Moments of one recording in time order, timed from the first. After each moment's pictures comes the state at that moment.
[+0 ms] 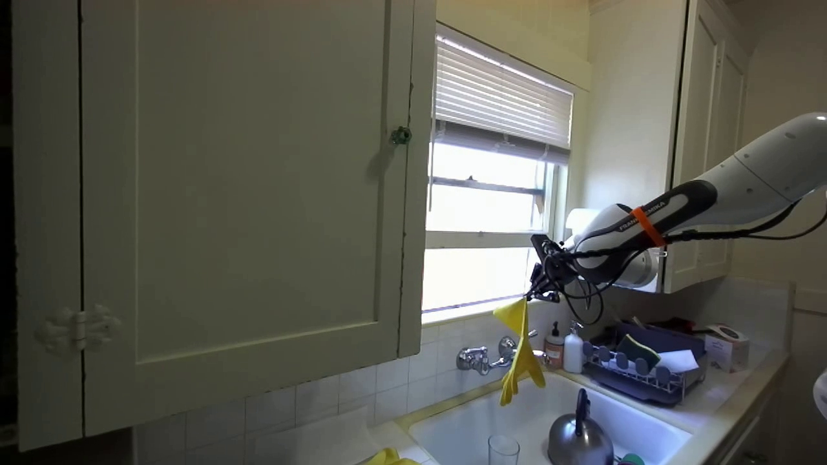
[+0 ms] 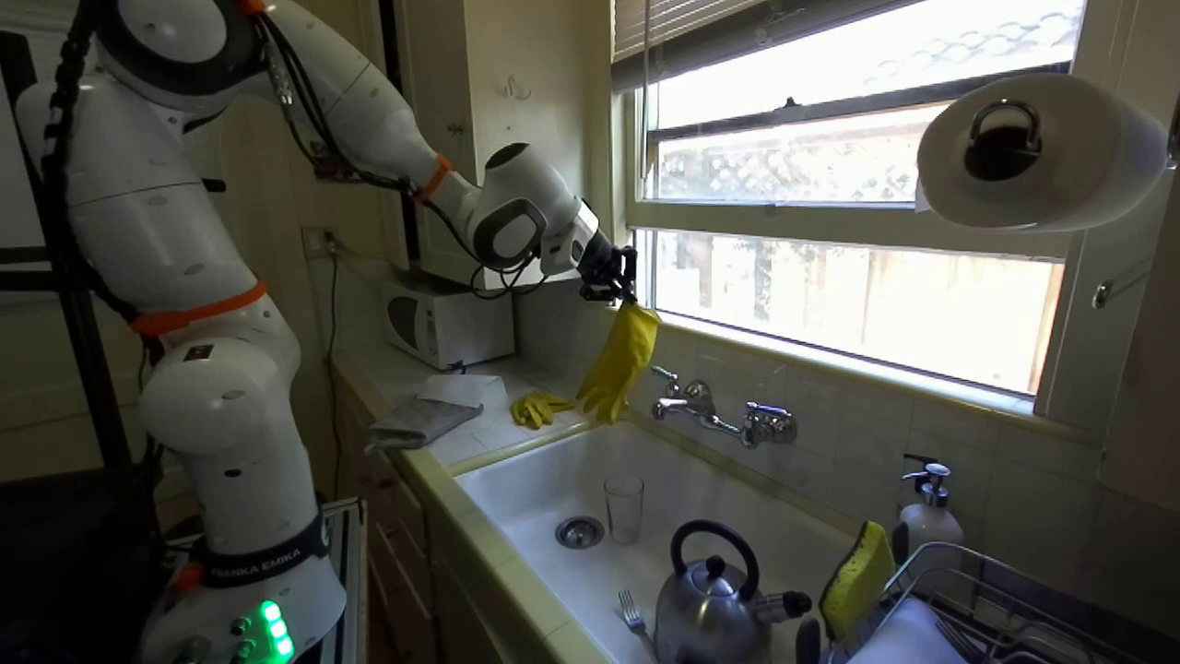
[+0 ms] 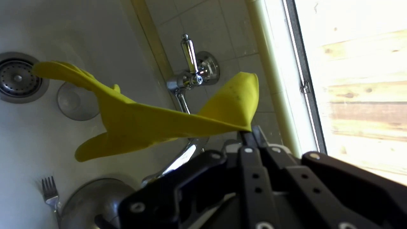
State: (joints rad) arm -0.02 -0.27 0.32 -2.54 0.35 3.08 1.66
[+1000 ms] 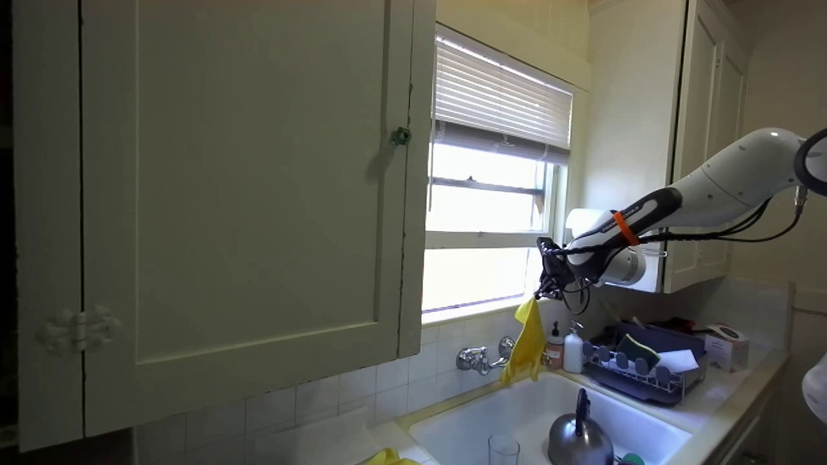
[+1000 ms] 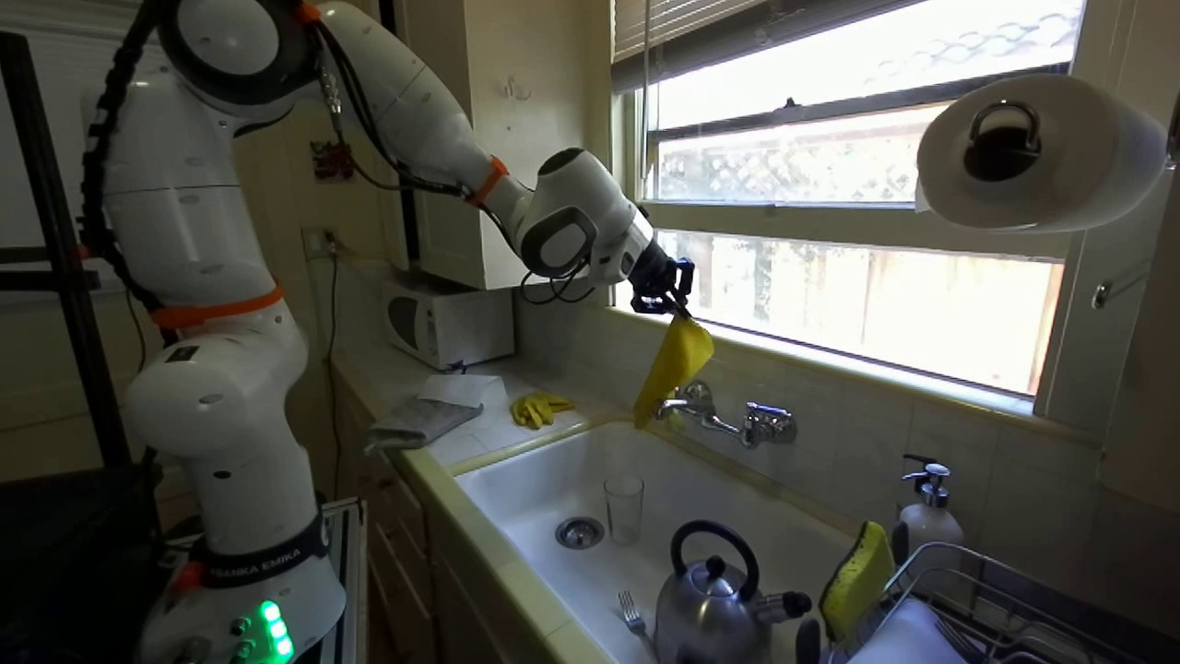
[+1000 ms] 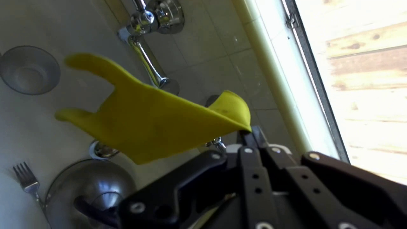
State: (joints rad) arm -0.15 -0.11 0.28 -2.40 0.32 3.08 1.67
